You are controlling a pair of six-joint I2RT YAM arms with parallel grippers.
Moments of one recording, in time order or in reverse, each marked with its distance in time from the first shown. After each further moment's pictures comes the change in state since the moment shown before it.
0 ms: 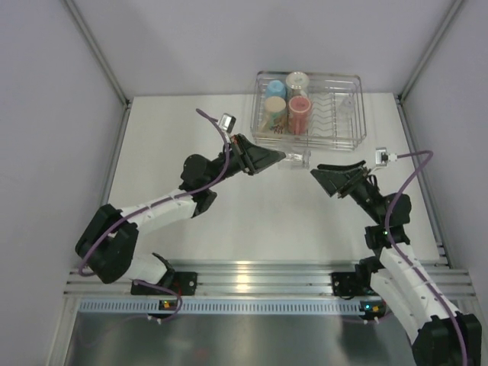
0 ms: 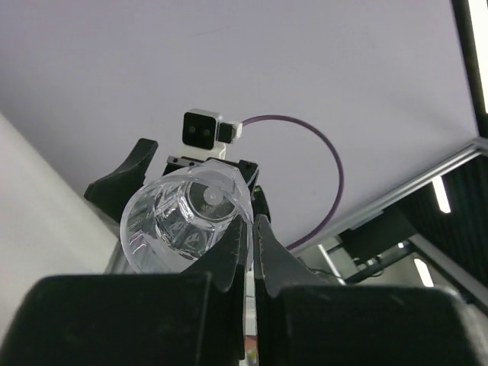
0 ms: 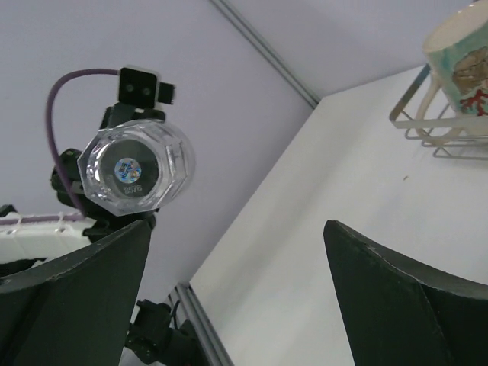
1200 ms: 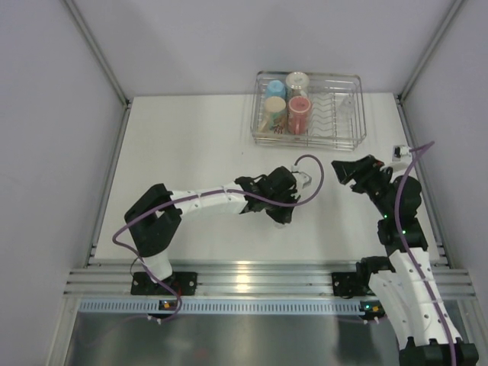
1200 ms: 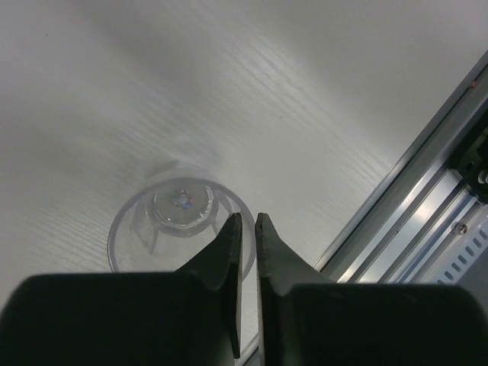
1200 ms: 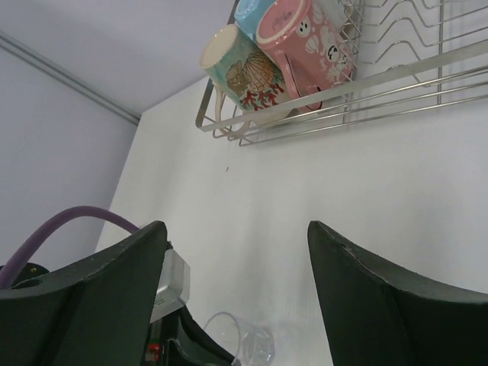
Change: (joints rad) left arm -0.344 0.390 0.446 -1.411 -0.329 1.031; right arm -0.089 -0.085 0.235 -0.745 0.283 -0.322
